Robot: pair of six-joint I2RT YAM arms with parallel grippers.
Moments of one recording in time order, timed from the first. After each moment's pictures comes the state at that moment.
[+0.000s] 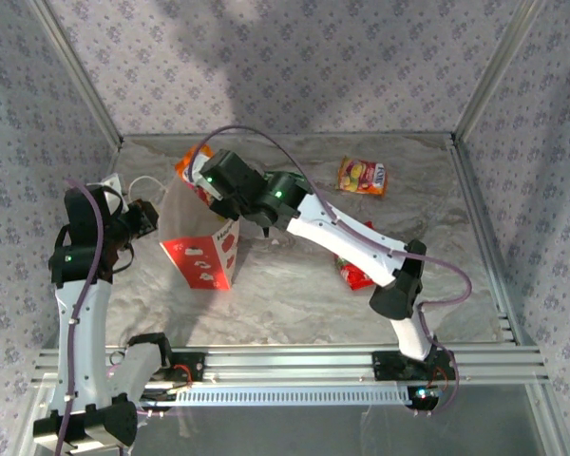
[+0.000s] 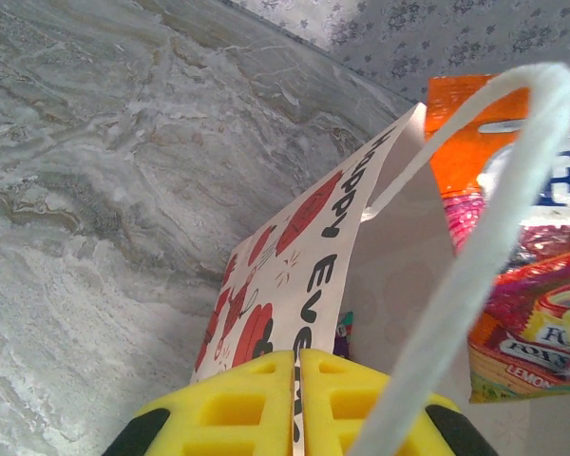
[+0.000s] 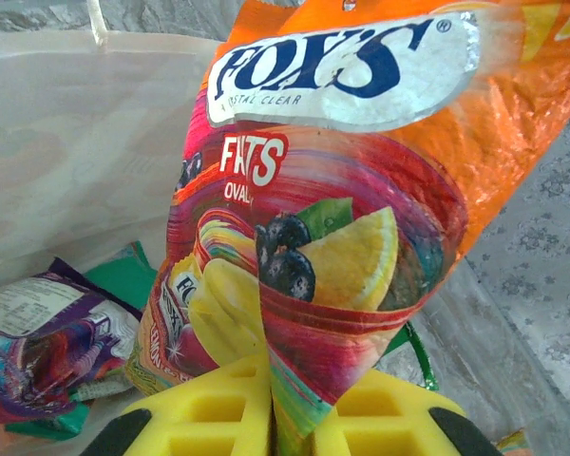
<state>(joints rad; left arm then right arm) 0.11 0.87 1.11 -0.87 0.26 -0.39 1.08 2.00 2.26 -0.94 0.39 -0.24</state>
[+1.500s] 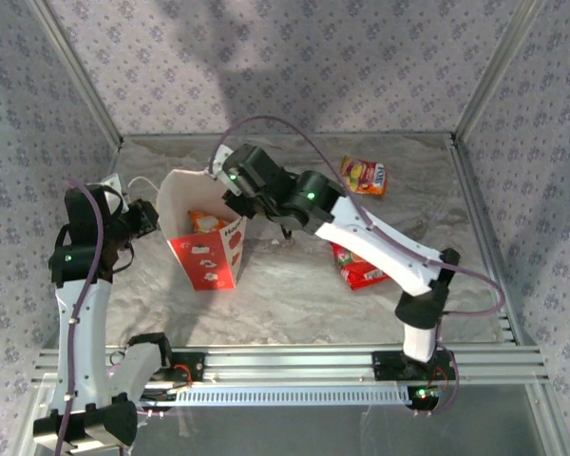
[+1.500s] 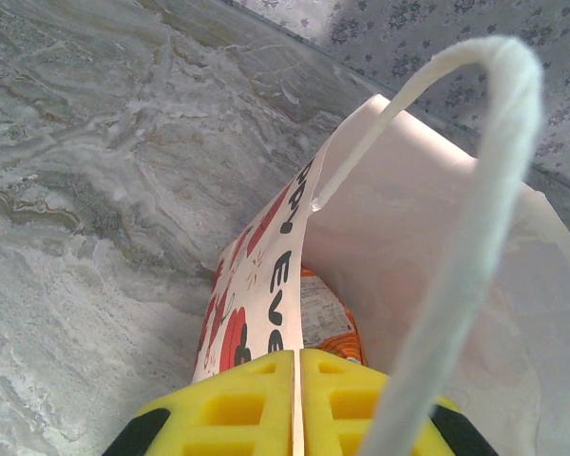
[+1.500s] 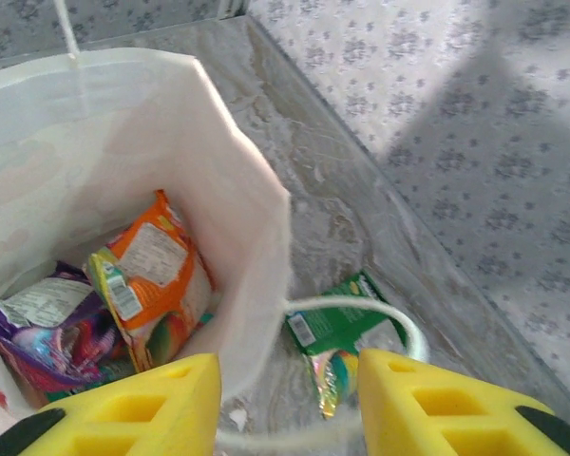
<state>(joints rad) 0.11 0.87 1.11 -0.87 0.26 -0.39 1.07 1.80 2.15 -0.96 0.42 -0.18</state>
